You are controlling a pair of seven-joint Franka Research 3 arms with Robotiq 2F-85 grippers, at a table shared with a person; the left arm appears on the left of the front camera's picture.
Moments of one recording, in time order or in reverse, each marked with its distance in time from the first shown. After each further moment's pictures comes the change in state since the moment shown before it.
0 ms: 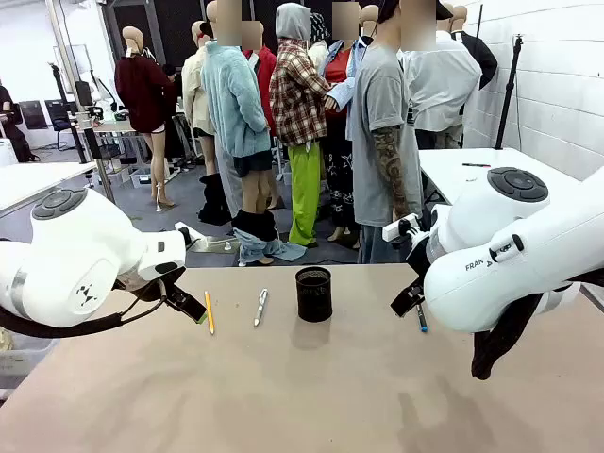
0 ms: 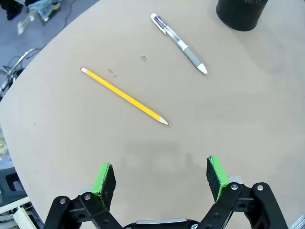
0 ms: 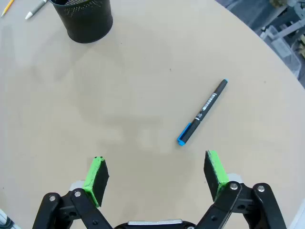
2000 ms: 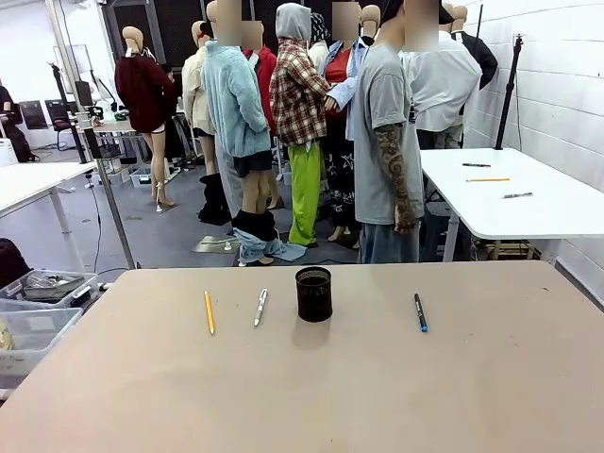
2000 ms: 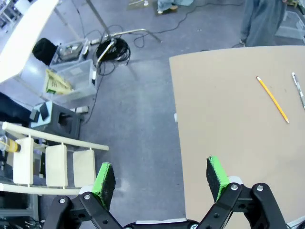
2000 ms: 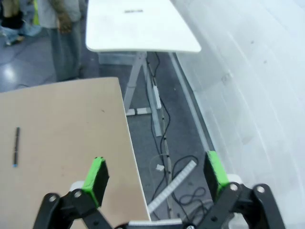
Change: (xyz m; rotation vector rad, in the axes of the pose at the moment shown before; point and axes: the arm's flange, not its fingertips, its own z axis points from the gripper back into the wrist) left arm -0.114 0.211 0.255 0.359 -0.138 0.415; right arm -0.115 -0.198 0.310 -0.661 -0.162 -0.569
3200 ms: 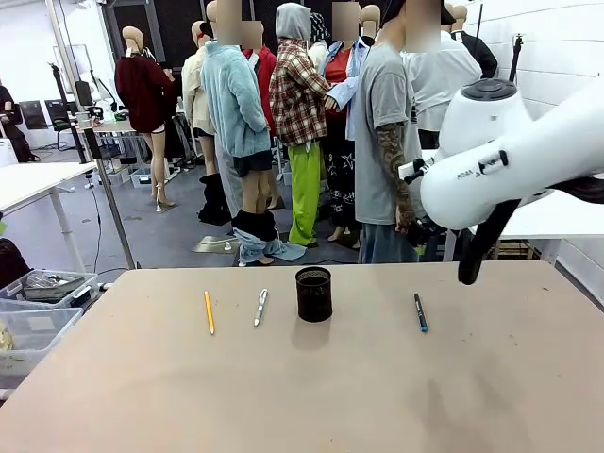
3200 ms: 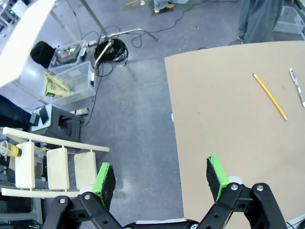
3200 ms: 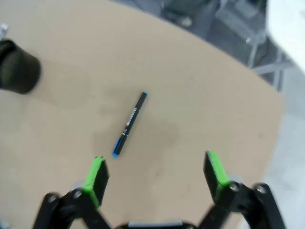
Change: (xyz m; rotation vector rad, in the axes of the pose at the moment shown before) left arm 0.008 -0.018 -0.001 0.000 0.000 -0.038; right arm 0.037 0.332 -0.152 0.445 0.352 0.446
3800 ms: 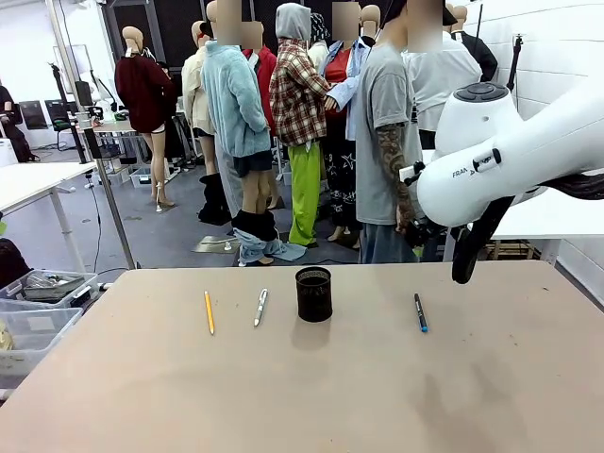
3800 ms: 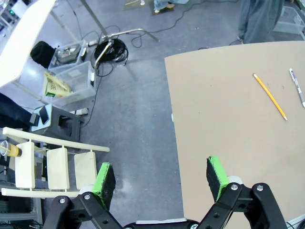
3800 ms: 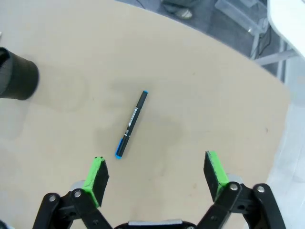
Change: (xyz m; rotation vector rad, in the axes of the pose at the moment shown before) left arm 0.000 0.000 0.000 0.000 0.000 0.000; right arm 0.002 -0.001 -0.010 0.013 0.025 -0.036
